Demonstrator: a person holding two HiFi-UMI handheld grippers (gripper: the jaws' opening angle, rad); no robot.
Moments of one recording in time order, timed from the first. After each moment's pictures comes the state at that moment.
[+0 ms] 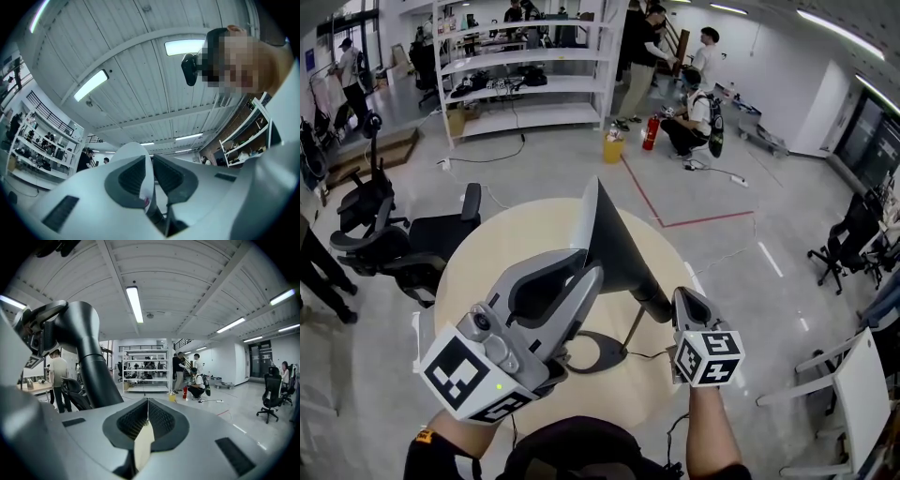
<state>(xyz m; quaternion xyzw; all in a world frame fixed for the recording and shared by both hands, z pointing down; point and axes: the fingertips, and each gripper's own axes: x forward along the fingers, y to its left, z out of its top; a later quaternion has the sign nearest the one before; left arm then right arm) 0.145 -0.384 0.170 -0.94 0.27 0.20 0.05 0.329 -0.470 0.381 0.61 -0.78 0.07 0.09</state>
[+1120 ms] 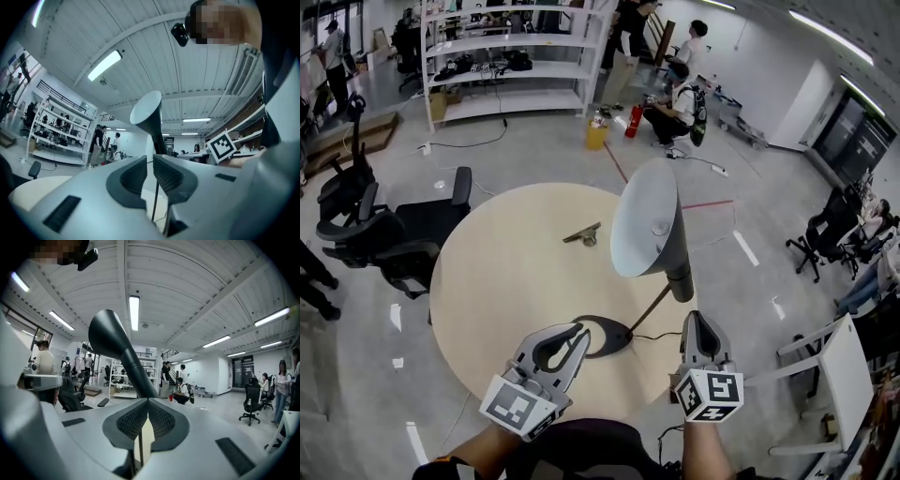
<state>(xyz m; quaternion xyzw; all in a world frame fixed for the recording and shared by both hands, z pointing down) 0.065 -0.360 0.358 -0.94 0.32 0.10 -0.03 0.266 -0.376 0.378 0.69 -0.72 0.01 0.07</state>
